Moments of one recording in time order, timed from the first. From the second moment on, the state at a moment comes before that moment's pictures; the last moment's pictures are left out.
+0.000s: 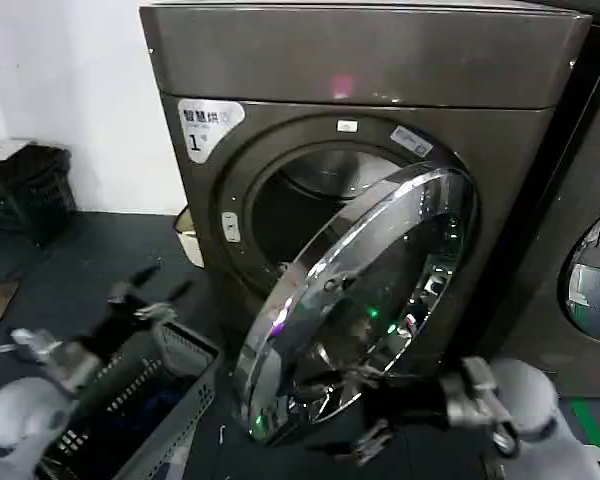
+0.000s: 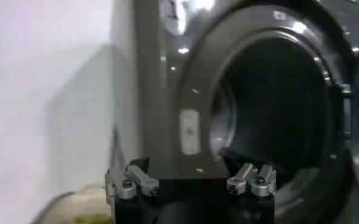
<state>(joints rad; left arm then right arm) 1.09 -0.80 -0.42 -1.84 -0.75 0.04 0.36 -1.18 1.15 0.74 2.00 0.37 -0.23 -1.43</state>
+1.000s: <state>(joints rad) 0.58 -0.91 0.27 -1.81 -0.89 0.09 0.50 -1.42 1.18 1.69 1.97 0.37 -0.27 -0.40</state>
